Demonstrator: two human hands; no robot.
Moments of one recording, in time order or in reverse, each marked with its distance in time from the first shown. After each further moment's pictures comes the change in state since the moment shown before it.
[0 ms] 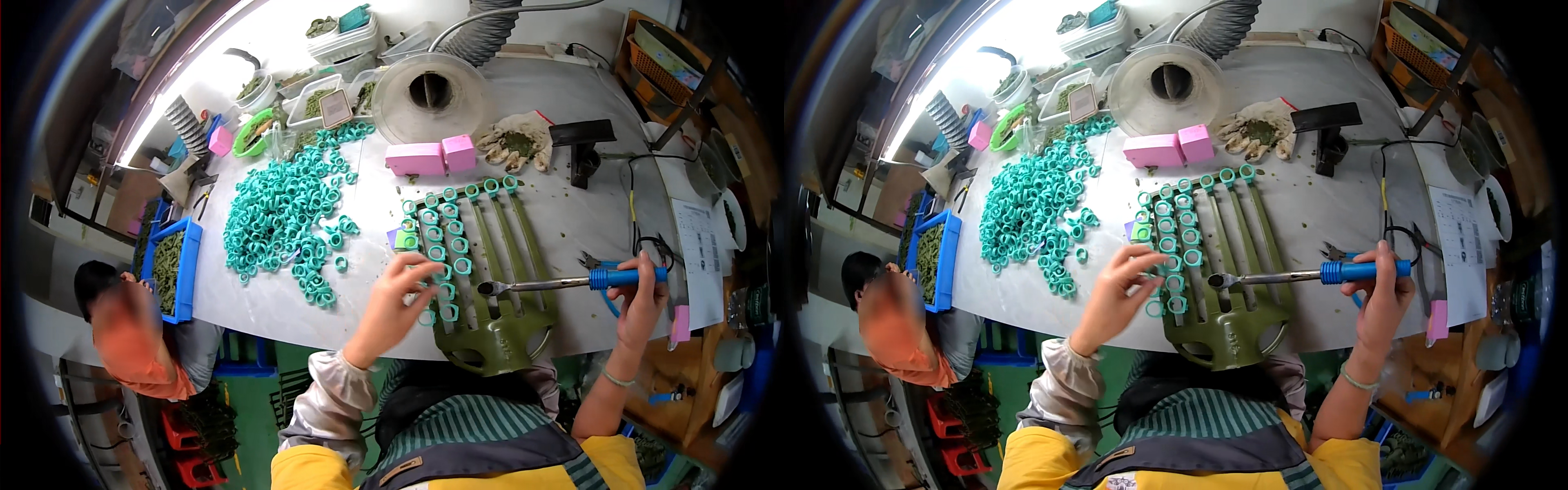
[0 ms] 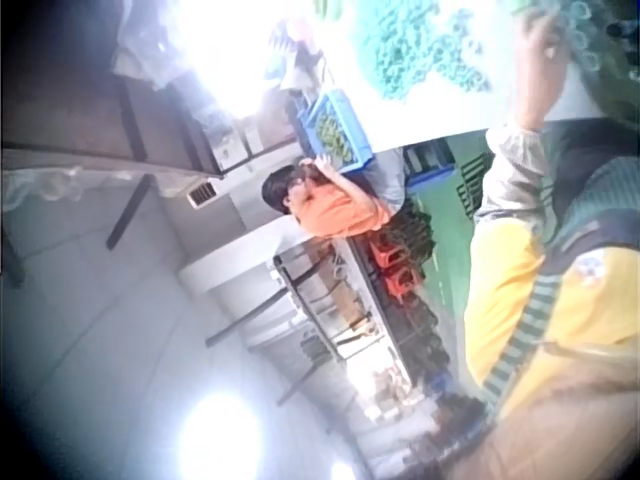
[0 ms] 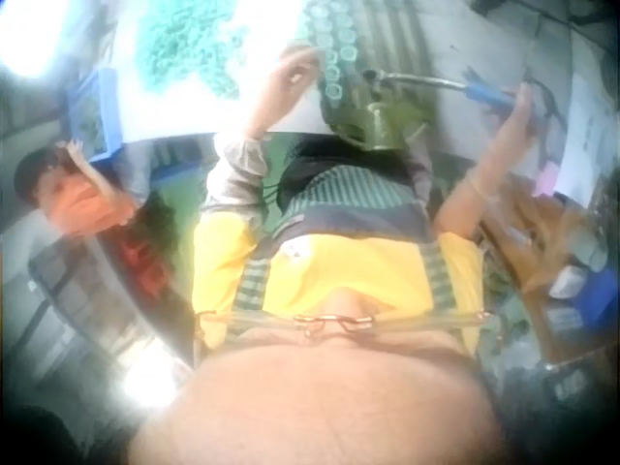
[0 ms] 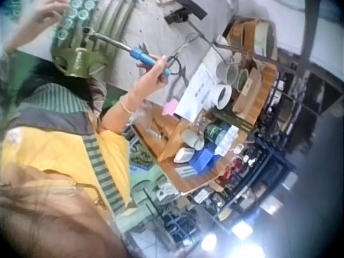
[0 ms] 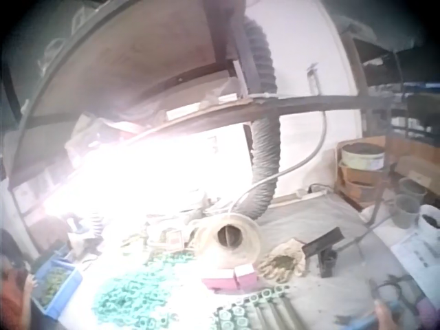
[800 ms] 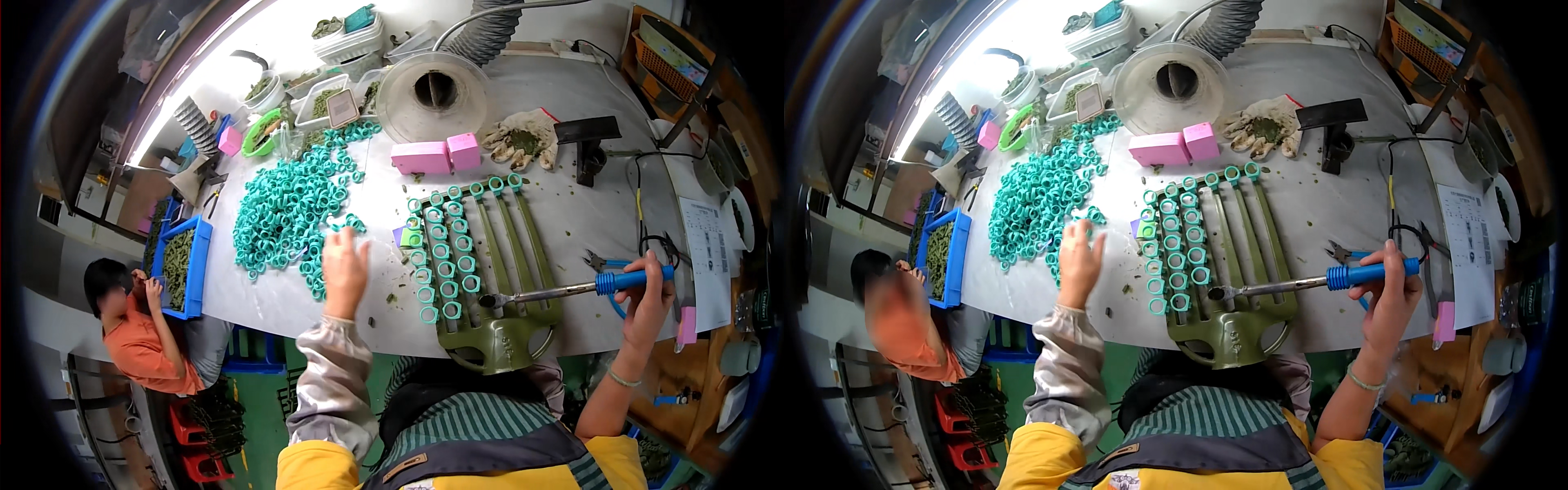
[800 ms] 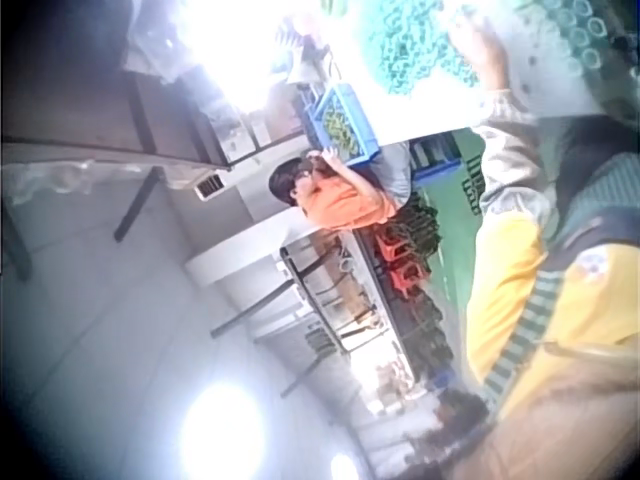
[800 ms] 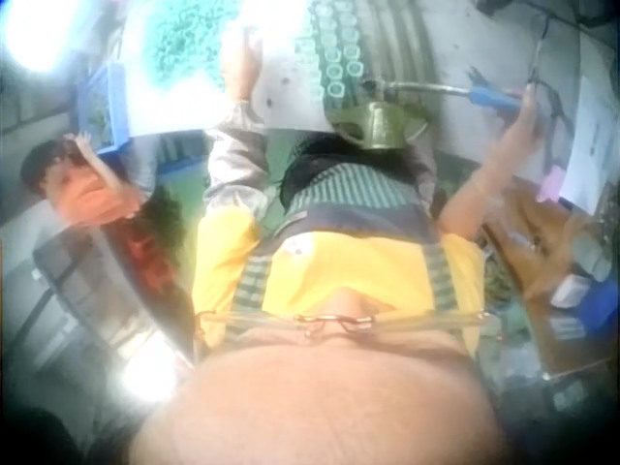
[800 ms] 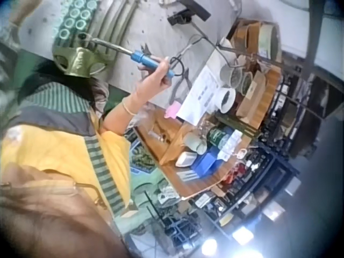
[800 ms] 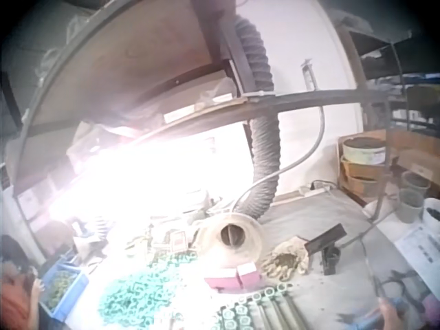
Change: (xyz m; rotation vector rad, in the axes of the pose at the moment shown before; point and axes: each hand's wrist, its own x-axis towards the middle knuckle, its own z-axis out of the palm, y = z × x) left_hand 0.012 -0.090 -0.063 0.962 0.463 -0.098; right_hand 0.003 0.001 -0.008 0.051 -0.024 0.033
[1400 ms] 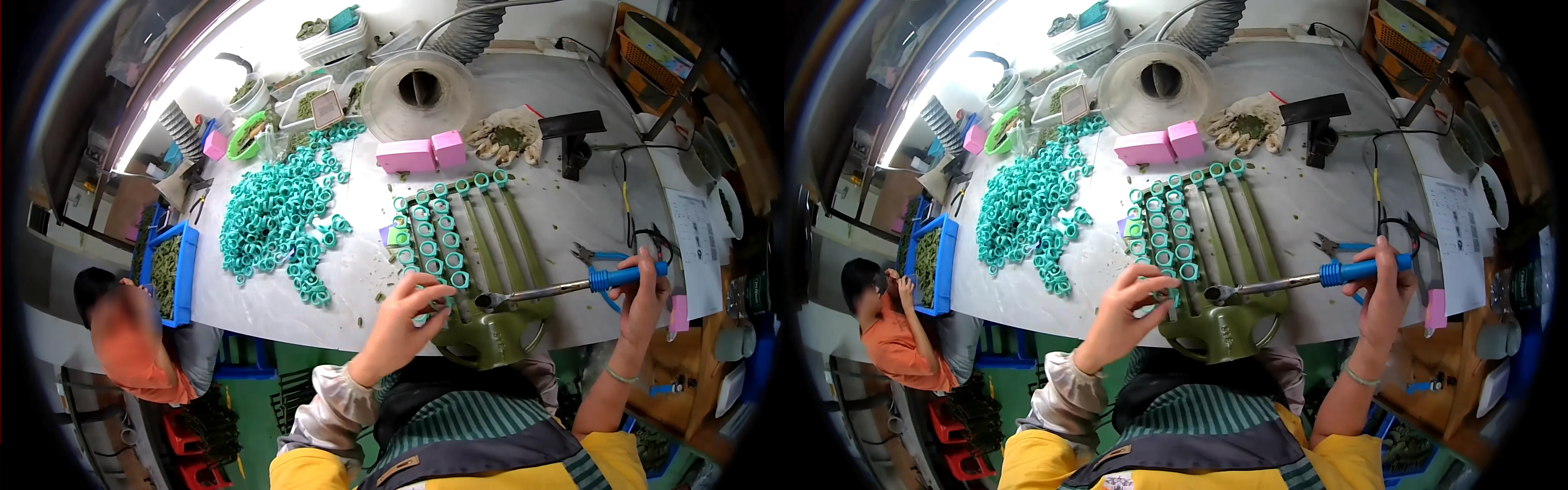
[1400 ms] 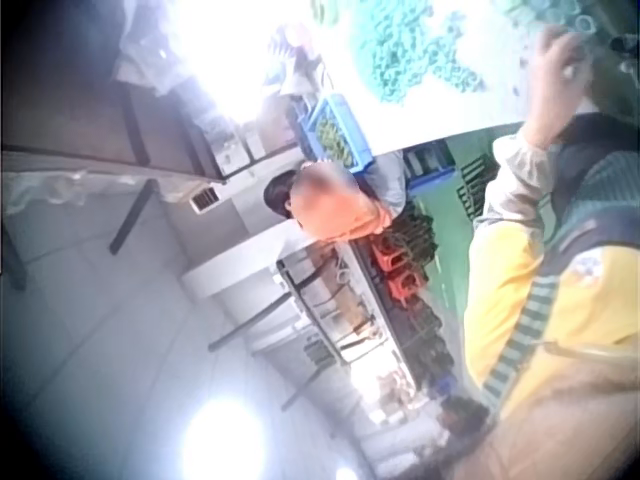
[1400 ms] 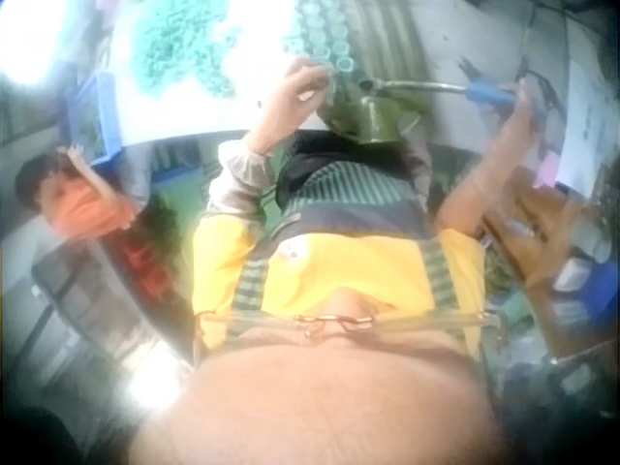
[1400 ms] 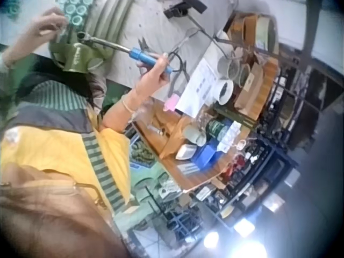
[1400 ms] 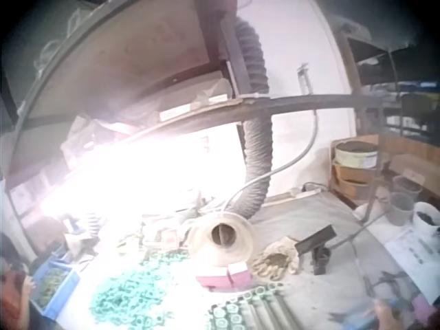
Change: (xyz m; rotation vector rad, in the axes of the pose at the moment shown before) left_hand -0.050 0.119 -0.062 -0.949 -0.564 0.107; right_hand -0.004 -0.005 -0.009 -0.056 -0.007 -0.035
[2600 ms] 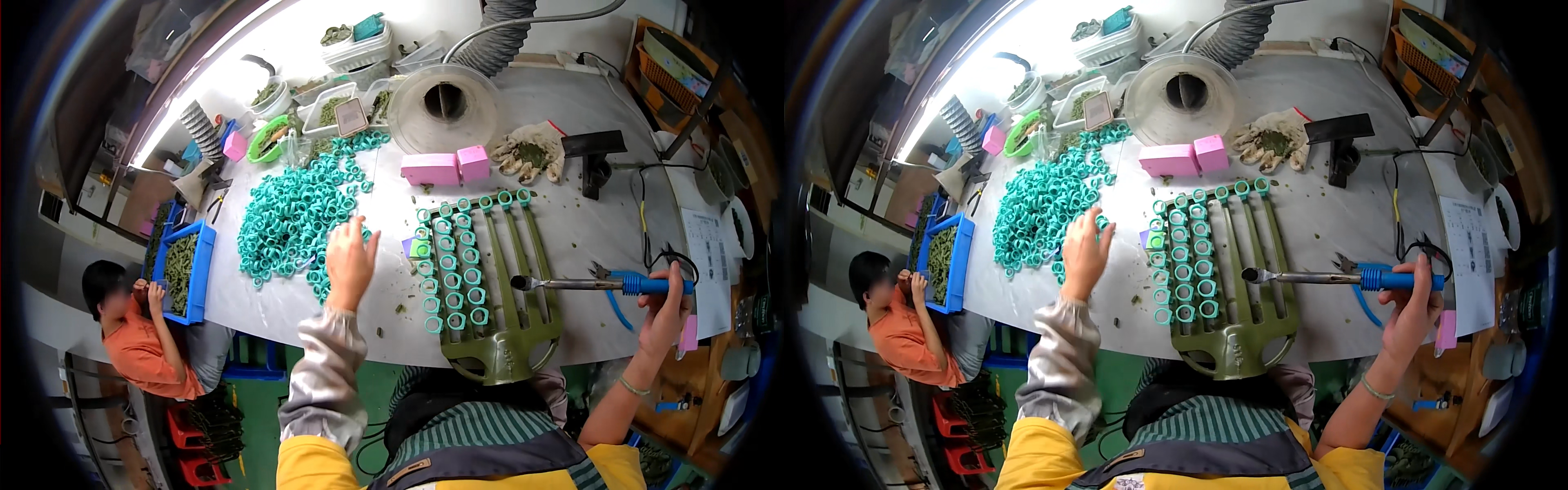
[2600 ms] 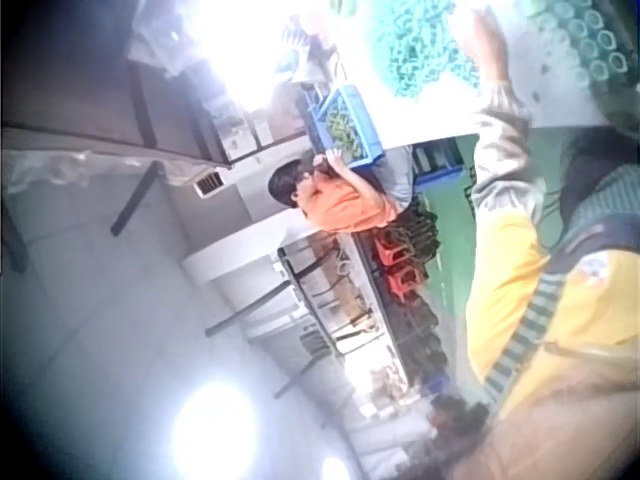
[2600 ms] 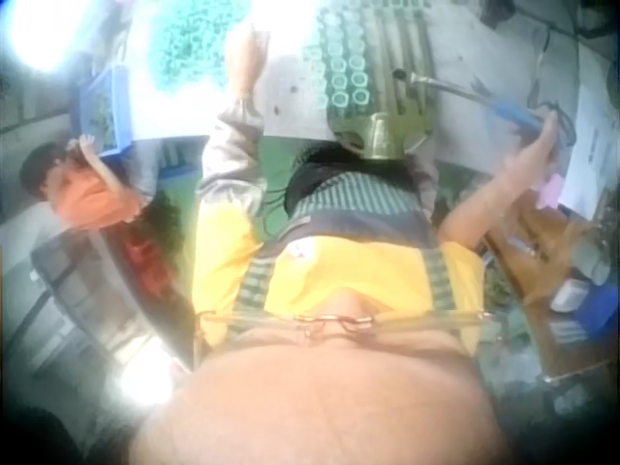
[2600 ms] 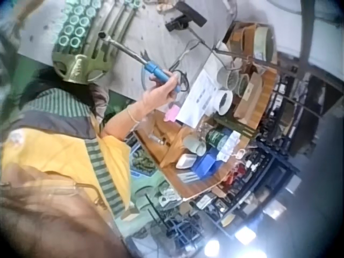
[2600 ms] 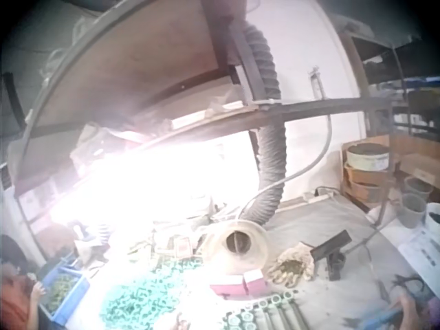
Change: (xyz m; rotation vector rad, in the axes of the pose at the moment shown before) left_hand 0.056 -0.109 -0.106 1.044 0.580 0.142; right_hand 0.016 0.006 -0.009 0.071 0.139 -0.056
